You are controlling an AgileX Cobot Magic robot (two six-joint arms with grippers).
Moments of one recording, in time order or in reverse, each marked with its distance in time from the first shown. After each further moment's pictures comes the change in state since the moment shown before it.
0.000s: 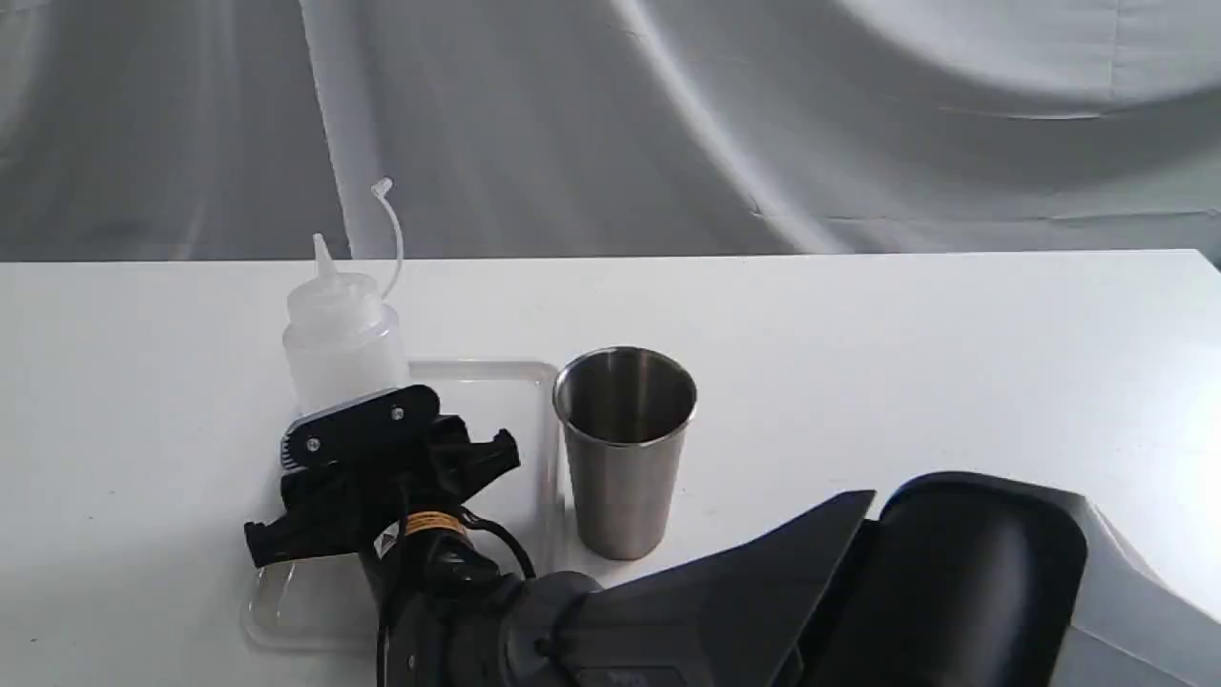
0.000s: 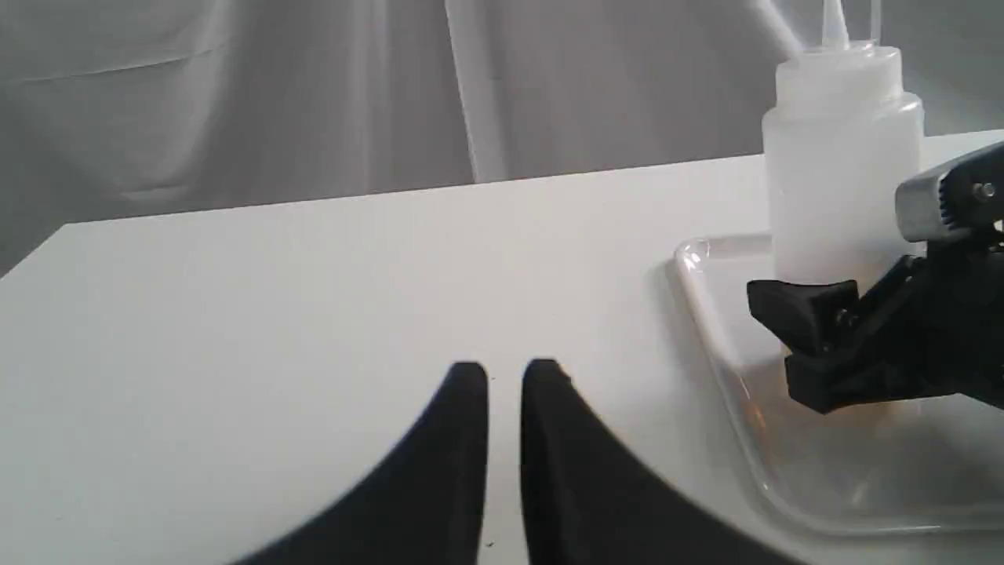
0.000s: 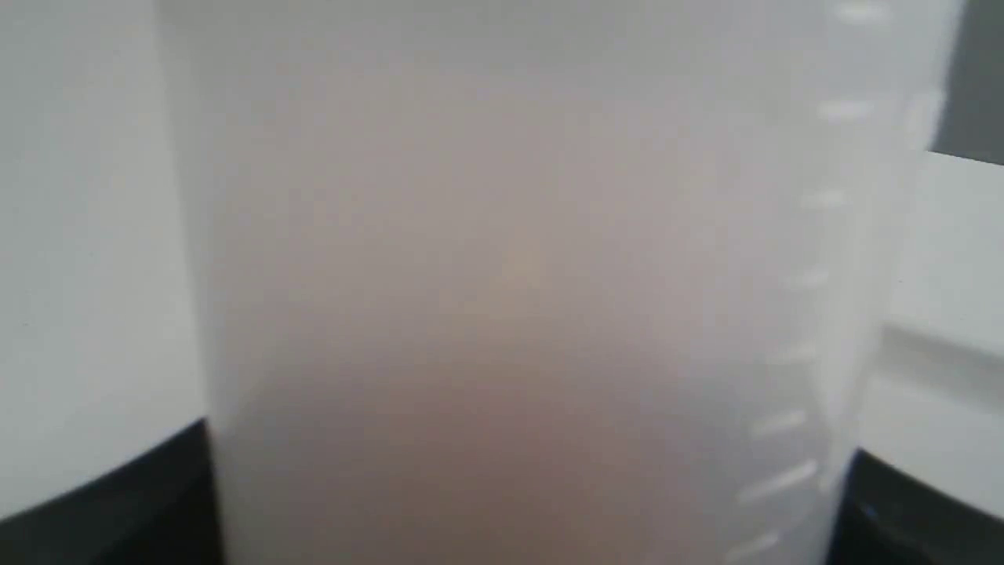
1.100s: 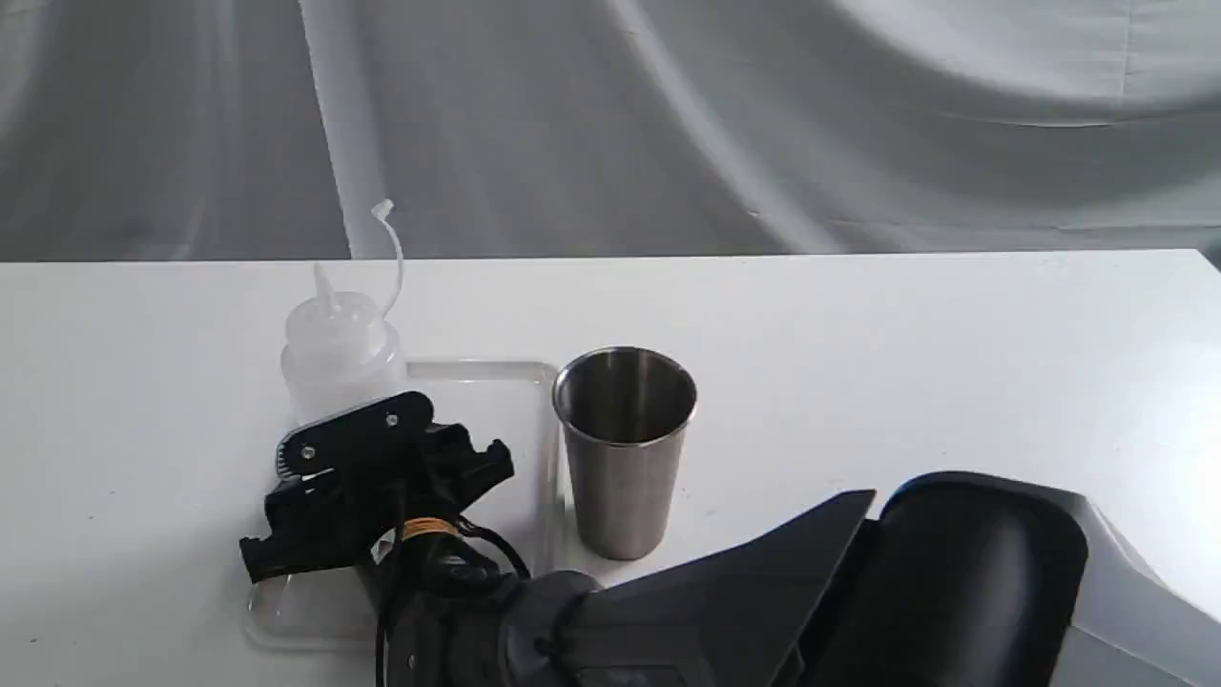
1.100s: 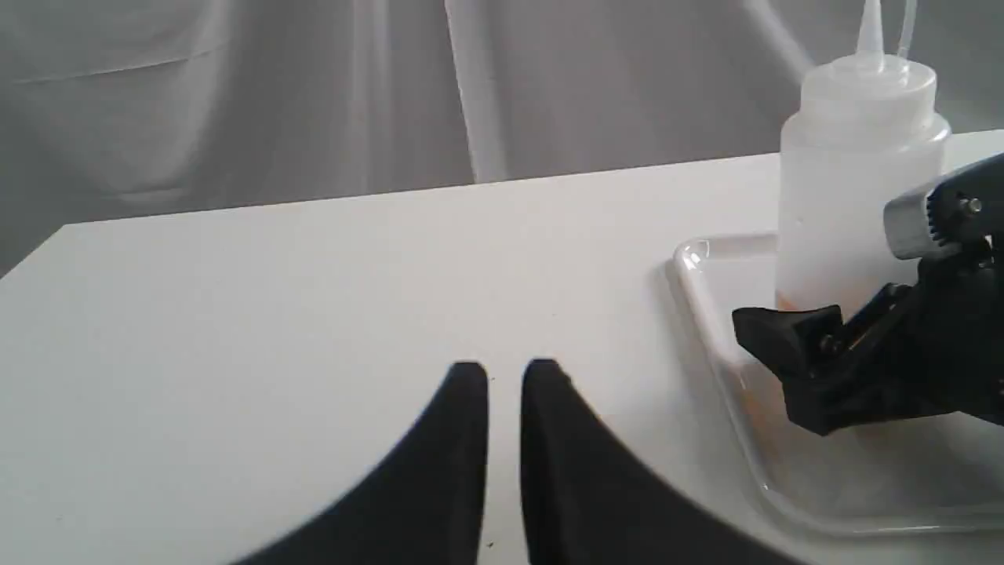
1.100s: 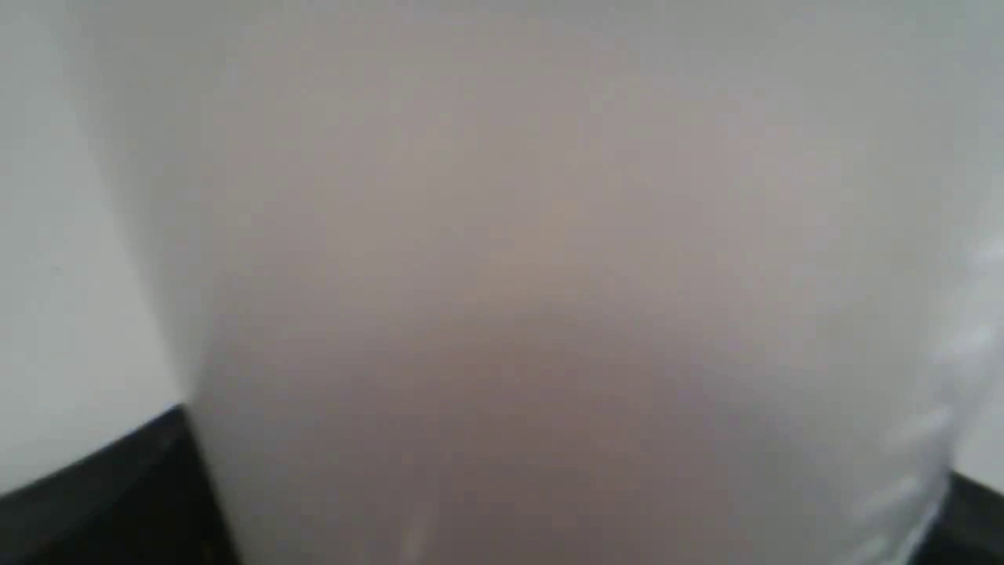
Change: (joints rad) left arm 0.000 0.000 0.000 0.000 0.000 0.000; right arm 0.000 0.000 0.000 -0.002 0.059 0.001
